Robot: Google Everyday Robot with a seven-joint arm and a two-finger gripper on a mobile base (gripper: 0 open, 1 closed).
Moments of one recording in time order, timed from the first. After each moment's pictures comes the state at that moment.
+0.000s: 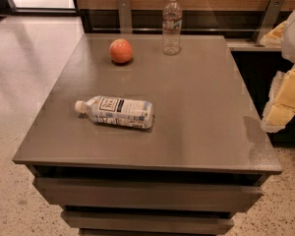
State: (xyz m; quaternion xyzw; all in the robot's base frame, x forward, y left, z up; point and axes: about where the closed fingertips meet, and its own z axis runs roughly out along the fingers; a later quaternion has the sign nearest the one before) arm 0.438 -0.215 0.981 -0.60 0.78 -0.04 0.17
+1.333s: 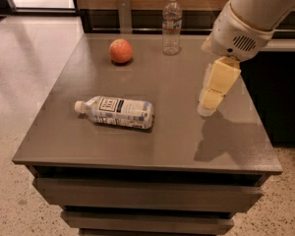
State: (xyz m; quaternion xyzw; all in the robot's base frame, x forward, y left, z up) arm 0.495 -0.130 0.949 -0.63 0.76 0.05 0.16
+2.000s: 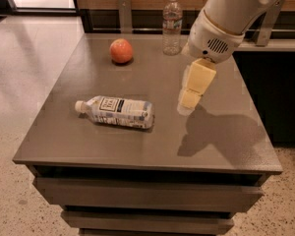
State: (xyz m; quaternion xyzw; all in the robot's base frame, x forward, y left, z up) arm 0.509 -0.089 0.933 -0.64 0.75 0.08 0.16
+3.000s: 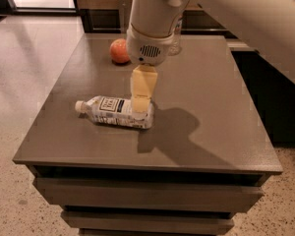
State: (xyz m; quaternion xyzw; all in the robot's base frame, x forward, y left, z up) arm 0.519 0.016 0.912 -0.72 0.69 0.04 0.11
